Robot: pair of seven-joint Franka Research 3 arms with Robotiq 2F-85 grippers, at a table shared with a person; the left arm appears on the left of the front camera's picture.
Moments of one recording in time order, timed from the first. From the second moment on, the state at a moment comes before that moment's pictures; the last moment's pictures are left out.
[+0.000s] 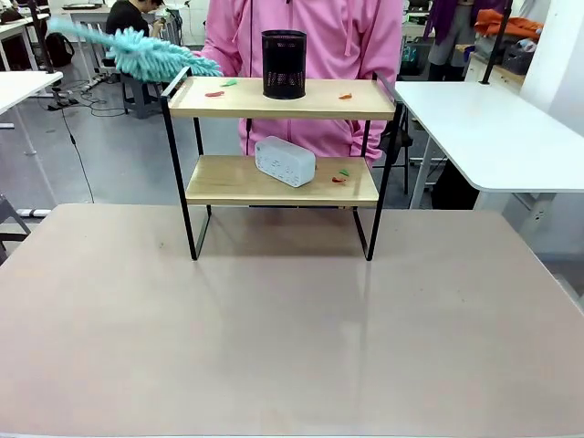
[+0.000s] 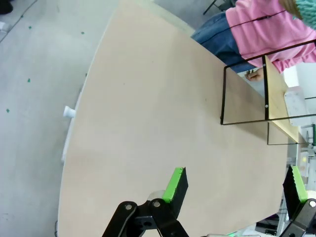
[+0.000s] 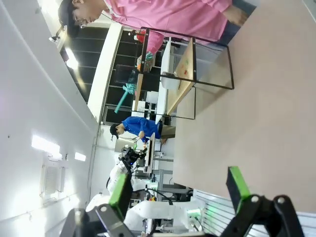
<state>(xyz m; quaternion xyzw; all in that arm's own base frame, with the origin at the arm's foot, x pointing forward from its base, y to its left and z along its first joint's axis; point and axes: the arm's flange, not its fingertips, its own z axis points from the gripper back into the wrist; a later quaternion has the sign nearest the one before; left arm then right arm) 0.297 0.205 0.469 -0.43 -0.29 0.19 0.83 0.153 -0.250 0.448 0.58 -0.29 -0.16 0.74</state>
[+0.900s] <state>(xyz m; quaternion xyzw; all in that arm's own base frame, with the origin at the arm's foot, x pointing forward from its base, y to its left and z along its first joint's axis) 0.298 0.205 0.466 -0.42 -0.29 0.19 0.84 0.153 -0.250 0.445 0.58 -0.29 -0.16 0.74</state>
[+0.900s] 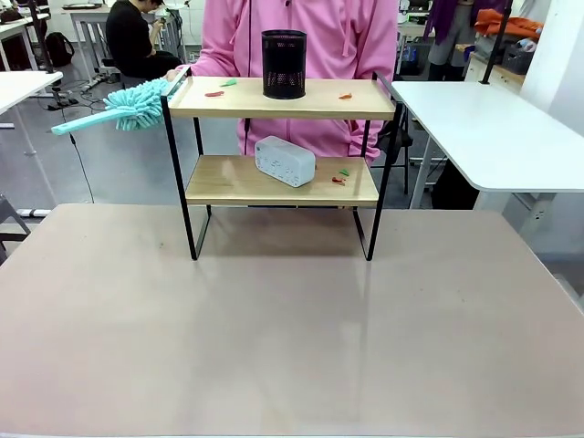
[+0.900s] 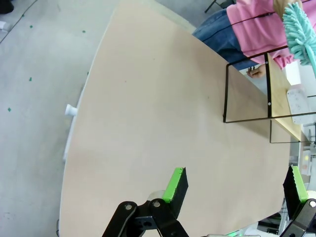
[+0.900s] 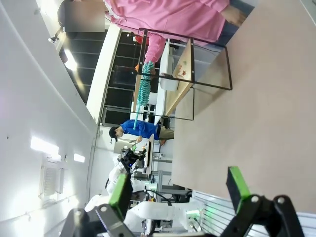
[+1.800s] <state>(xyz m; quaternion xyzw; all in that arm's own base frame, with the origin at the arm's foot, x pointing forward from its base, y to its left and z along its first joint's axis) 0.429 0.198 0.561 -0.54 -0.19 0.12 0.81 0.153 -0.249 0.446 0.58 -0.29 -0.16 0.74</state>
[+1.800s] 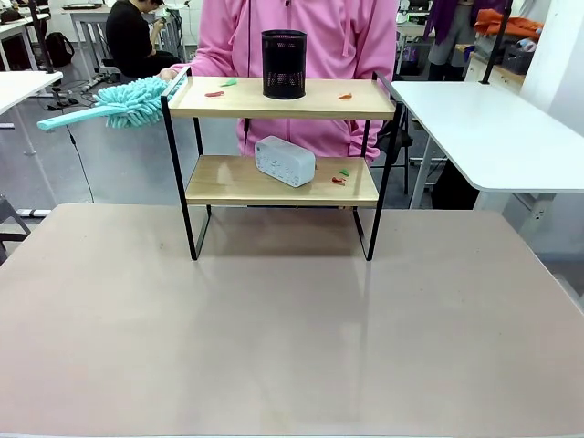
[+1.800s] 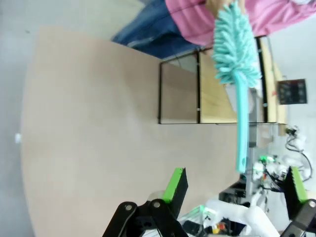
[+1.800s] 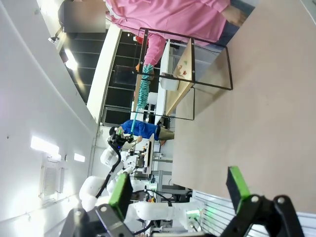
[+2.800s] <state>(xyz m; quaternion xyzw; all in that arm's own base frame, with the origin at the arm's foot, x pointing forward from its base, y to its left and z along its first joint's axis) 0.492 0.114 0.492 -0.59 -0.02 0.07 0.80 0.153 -0.250 0.446 0.58 -0.29 -0.16 0.74</state>
